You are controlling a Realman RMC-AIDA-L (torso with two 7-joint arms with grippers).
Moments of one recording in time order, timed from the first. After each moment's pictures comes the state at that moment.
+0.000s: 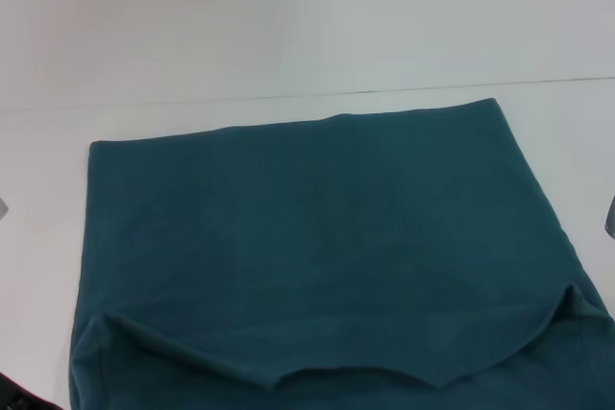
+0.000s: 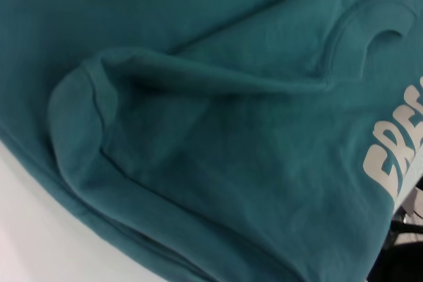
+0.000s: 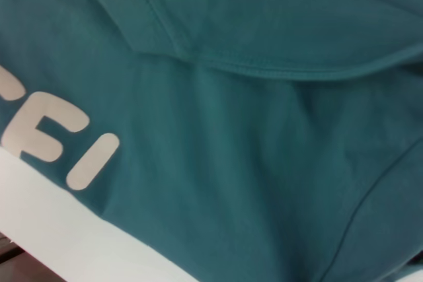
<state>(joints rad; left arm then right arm) -0.74 -2.04 0.62 0.85 2.85 2.01 -2.30 0.48 2.09 -1.08 -1.35 -2.85 -1.98 2.48</state>
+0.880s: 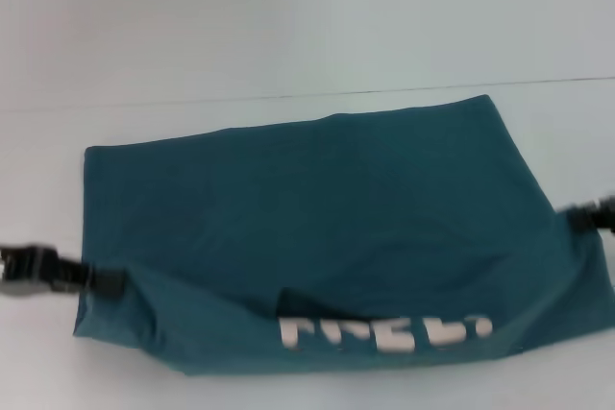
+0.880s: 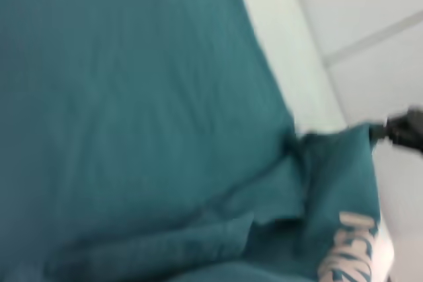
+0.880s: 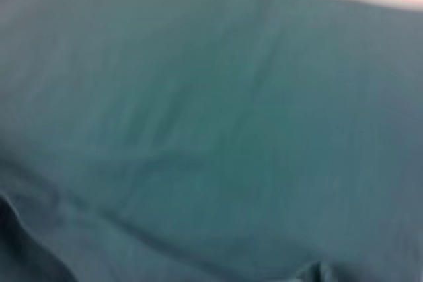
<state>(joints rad) -0.75 -1.96 0.24 0.82 2.66 2.01 -2.26 0.49 2.08 -0.78 -1.50 -2.58 -1.75 2.37</state>
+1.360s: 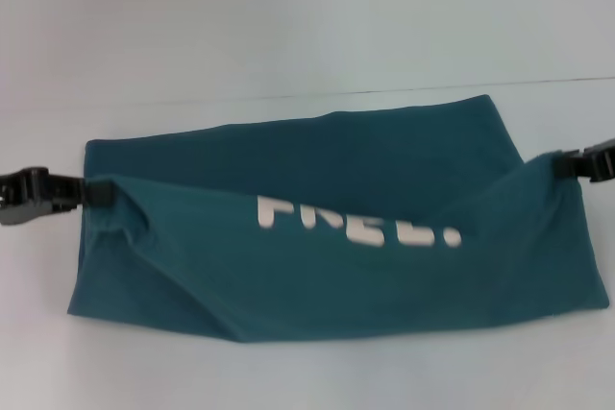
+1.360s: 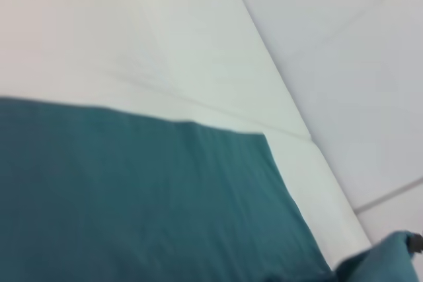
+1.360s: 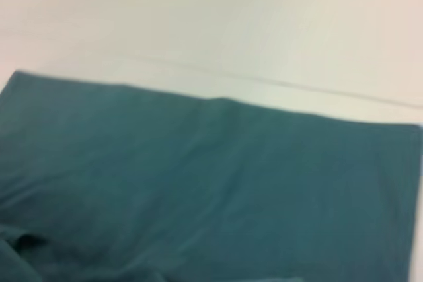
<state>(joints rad) -0.72 -1.97 0.21 0.79 2.48 1.76 -2.25 0.49 2.09 -0.77 -1.44 -2.49 -1.54 2.36</state>
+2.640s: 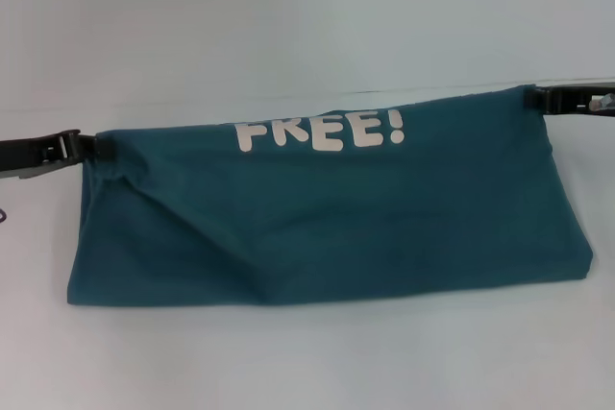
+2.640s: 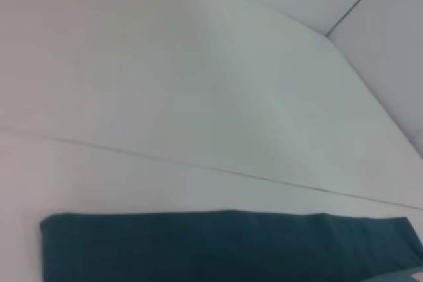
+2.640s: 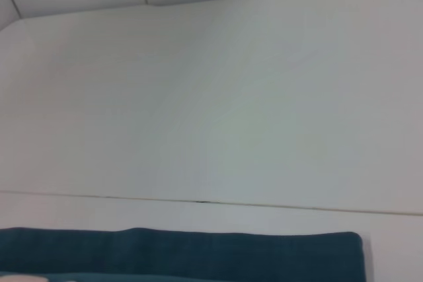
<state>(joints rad) -0.74 -2.02 0.41 0.70 2.38 1.24 -2.21 0.57 2.09 -0.82 -1.06 -2.37 -0.97 2.32</state>
